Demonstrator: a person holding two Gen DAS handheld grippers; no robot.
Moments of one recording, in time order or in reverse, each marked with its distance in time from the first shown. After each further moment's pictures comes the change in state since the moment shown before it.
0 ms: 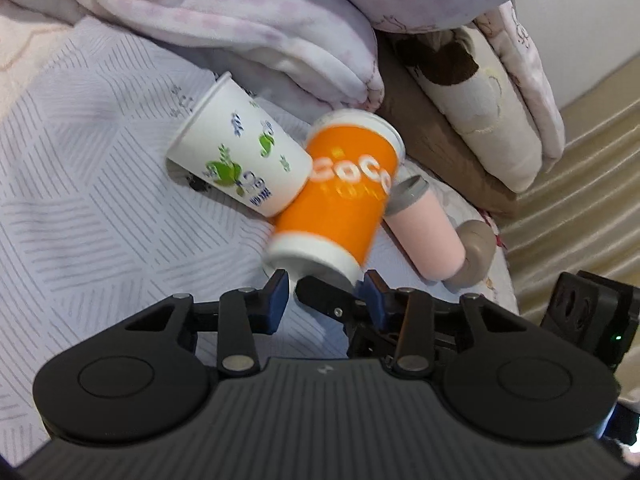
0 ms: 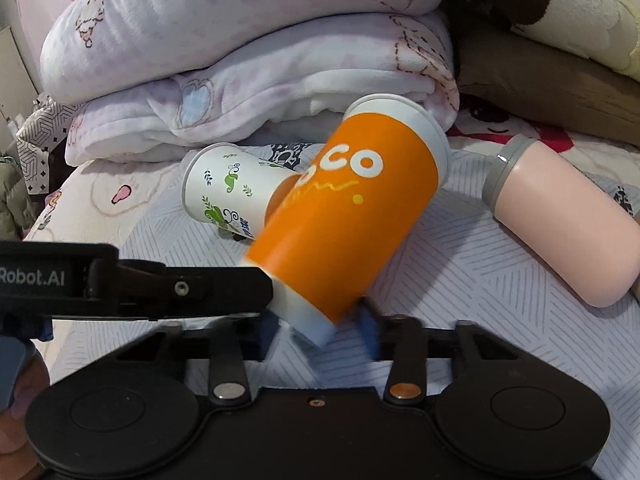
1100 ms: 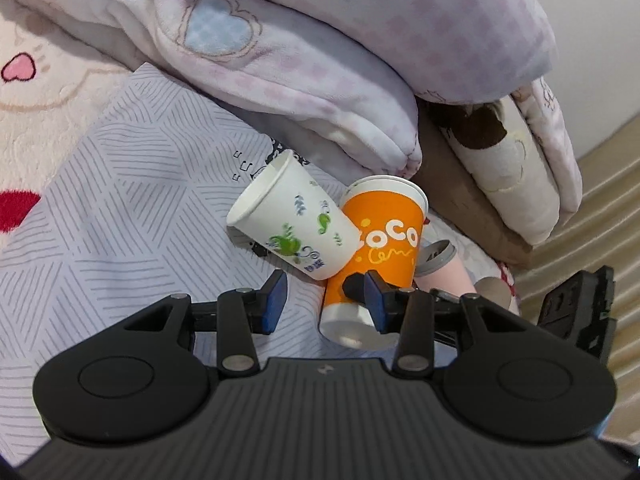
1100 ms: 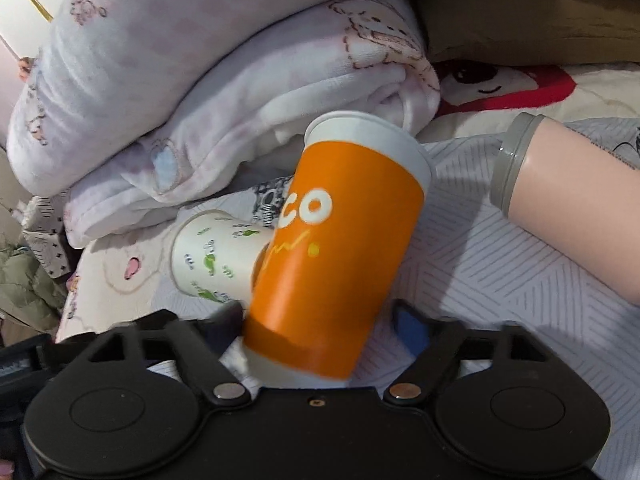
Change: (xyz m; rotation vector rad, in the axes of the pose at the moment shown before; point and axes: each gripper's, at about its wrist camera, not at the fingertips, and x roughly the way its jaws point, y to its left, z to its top) left arm -0.036 0.022 0.028 -0.057 -0.117 0.069; right arm 0.024 -0.027 0.037 0.289 0.035 0.120
